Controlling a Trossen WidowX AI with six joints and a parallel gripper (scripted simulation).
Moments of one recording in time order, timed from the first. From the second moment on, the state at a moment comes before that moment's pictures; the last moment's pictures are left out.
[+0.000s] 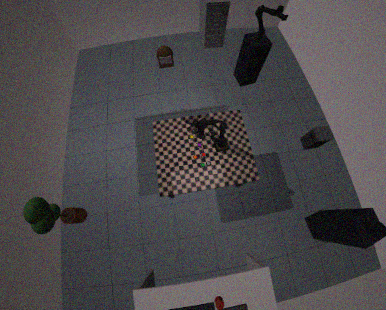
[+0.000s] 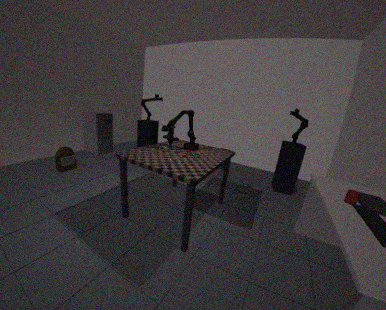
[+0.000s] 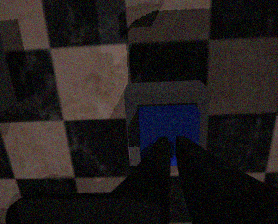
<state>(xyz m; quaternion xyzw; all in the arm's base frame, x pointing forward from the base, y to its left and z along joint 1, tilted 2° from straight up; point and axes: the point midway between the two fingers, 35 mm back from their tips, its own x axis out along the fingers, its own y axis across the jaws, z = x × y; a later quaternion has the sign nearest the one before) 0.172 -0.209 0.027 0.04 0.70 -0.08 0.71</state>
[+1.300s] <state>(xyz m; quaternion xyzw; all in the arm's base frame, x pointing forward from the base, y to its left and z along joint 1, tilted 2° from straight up) 0.170 -0.204 0.083 0.05 0.70 -0.07 0.71</state>
